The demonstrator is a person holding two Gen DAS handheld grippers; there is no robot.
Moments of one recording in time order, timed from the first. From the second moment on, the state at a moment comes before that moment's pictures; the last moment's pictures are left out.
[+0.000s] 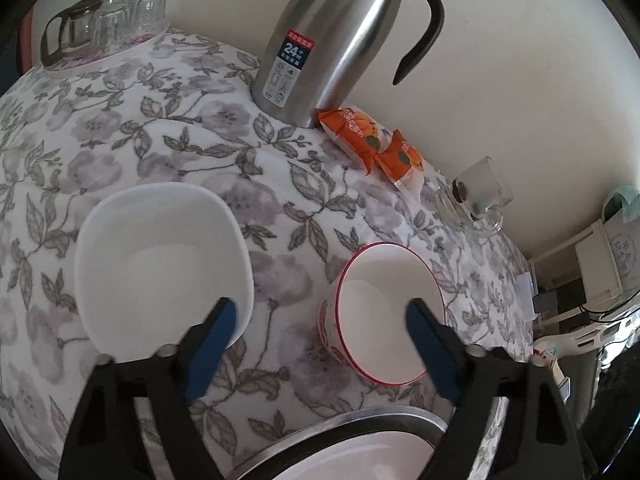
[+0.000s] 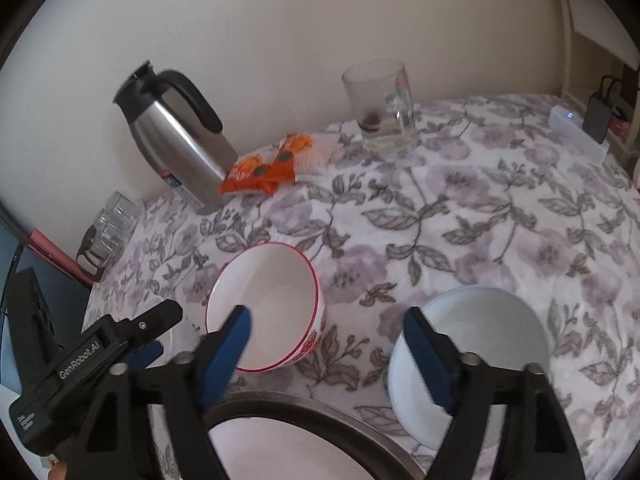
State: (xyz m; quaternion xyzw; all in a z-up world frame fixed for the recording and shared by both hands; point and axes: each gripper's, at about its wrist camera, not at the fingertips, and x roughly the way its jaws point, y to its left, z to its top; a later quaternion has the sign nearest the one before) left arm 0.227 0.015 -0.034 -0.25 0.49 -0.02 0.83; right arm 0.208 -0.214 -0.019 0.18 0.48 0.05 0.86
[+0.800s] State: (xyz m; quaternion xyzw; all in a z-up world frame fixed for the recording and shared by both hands) left arm 0.246 -0.009 -0.037 -0.19 0.50 -0.05 0.84; right arm 0.235 -0.196 -0.061 0.16 0.53 0.06 0.83
